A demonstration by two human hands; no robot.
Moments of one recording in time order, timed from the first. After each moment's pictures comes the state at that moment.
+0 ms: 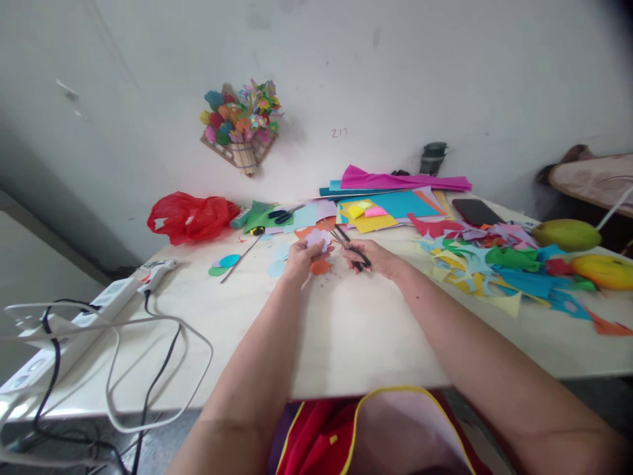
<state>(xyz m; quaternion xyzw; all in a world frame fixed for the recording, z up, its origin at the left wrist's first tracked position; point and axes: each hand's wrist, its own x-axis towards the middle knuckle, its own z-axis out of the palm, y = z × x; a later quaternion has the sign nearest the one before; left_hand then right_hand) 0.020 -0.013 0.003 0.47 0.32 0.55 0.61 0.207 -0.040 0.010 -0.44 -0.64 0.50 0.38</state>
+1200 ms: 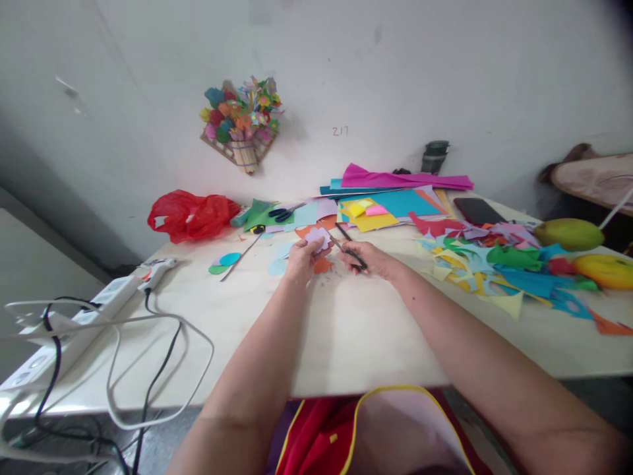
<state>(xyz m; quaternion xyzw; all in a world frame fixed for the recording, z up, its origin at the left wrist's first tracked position) 0.030 -0.017 0.006 0.38 0.32 0.59 0.63 0.198 -0.043 0.009 -0.46 -0.65 0.49 0.37</state>
